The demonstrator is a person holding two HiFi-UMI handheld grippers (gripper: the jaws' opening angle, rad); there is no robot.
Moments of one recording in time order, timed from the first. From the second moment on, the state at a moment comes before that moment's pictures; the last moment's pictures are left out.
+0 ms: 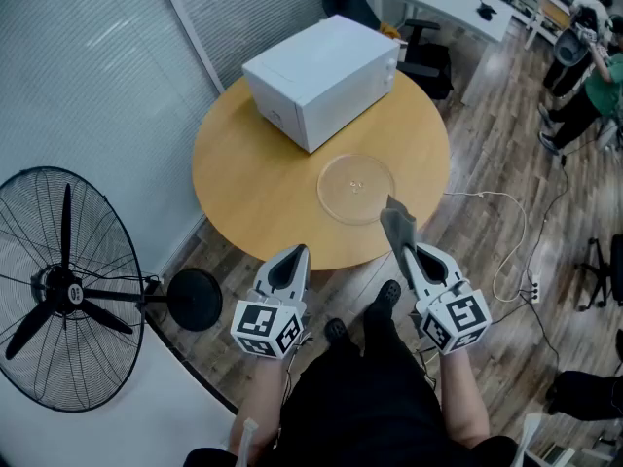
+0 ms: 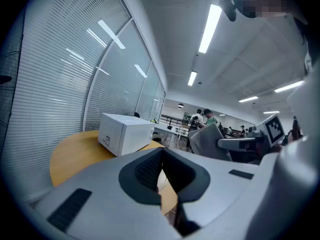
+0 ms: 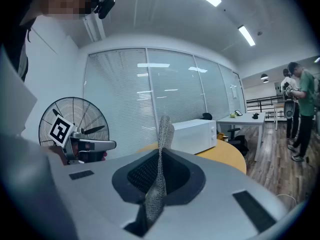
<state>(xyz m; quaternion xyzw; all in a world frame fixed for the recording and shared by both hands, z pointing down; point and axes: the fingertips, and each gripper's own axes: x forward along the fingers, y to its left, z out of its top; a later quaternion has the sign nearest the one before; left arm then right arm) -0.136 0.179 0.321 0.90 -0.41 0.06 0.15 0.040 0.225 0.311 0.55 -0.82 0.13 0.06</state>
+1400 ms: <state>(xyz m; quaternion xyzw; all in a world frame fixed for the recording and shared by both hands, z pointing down) -0.079 0.132 0.349 0.89 -0.40 0.11 0.17 0.089 0.157 0.345 0.54 -0.82 0.19 0.03</state>
